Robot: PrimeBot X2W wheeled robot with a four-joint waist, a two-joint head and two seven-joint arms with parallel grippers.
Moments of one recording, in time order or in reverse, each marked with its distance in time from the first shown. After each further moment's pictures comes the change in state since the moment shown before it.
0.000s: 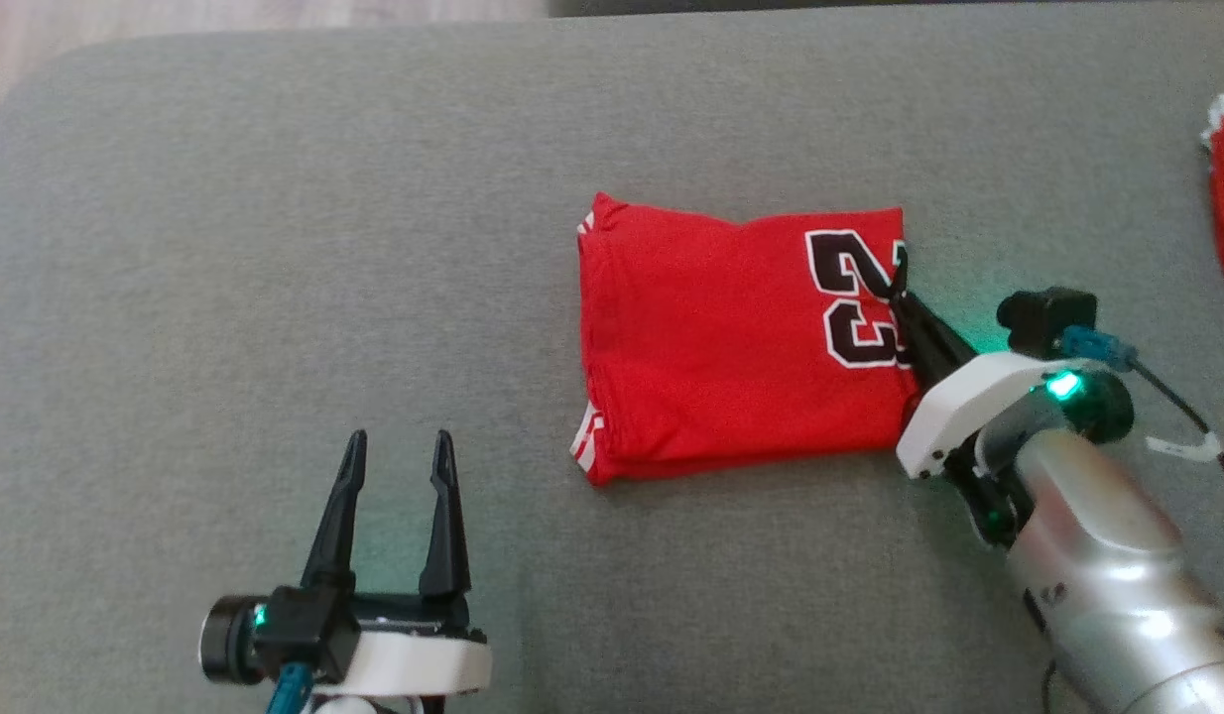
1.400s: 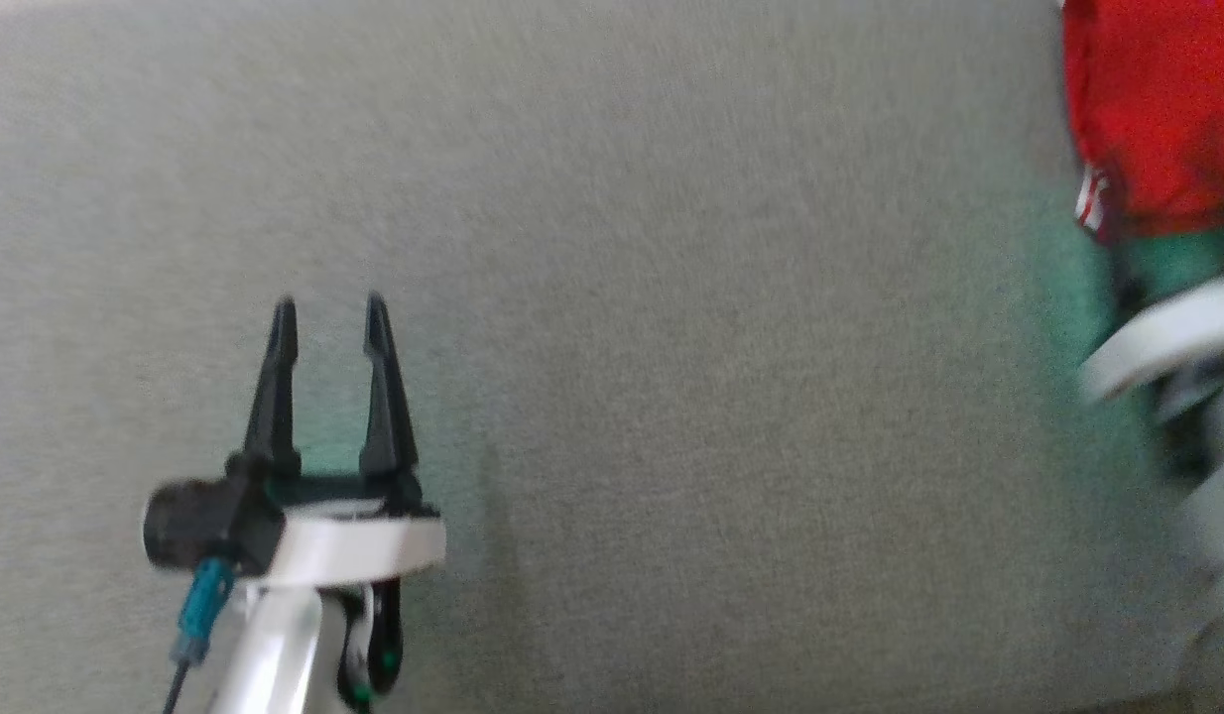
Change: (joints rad) left arm -0.186 -0.003 0.092 -0.003 -0.067 -0.067 0.000; right arm 0.048 -0.196 -0.272 -0.298 -0.264 0.000 -0.112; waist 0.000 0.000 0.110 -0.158
